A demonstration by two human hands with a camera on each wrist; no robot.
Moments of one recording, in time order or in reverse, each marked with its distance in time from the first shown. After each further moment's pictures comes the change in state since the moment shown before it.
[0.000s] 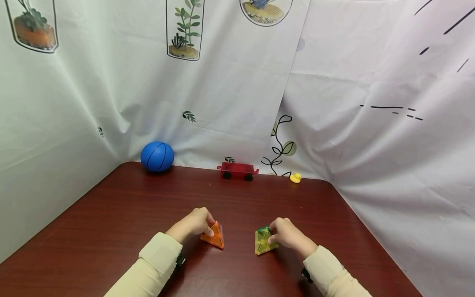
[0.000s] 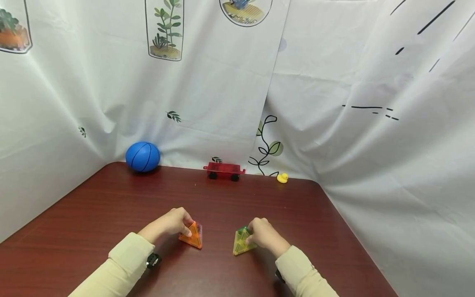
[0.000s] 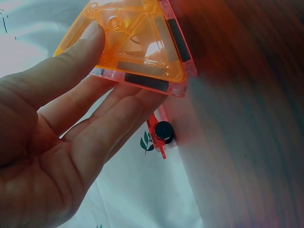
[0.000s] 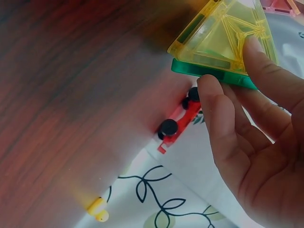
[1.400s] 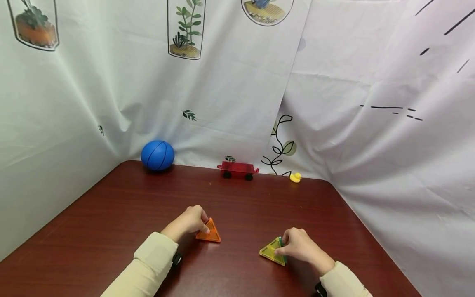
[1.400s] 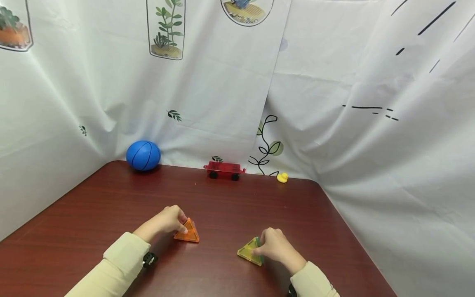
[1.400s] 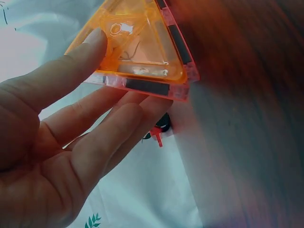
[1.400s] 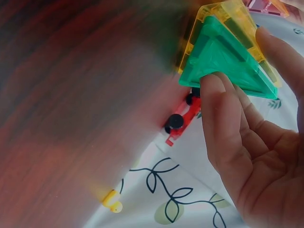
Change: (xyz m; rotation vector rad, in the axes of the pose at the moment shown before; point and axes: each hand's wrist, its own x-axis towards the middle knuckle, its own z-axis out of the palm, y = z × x) left_hand -0.004 -0.010 -0.005 0.004 0.088 -0.070; right_hand -0.040 0.009 -0.003 0.051 0.042 0.080
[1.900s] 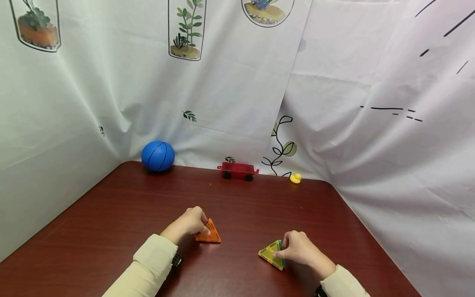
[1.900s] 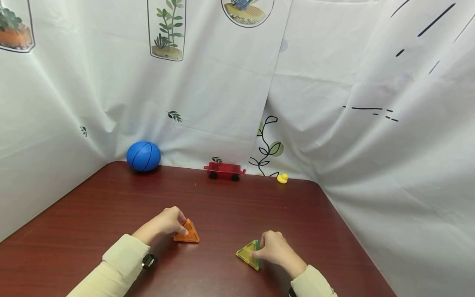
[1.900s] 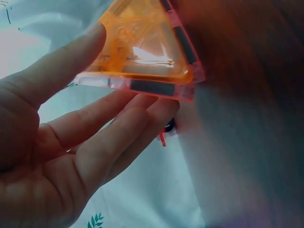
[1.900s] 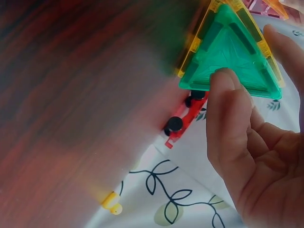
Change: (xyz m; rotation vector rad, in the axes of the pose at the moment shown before) left_hand -0.003 0.002 -0.002 0.036 0.005 -0.009; right_hand -0.003 -0.001 0.004 -0.002 0.001 0.013
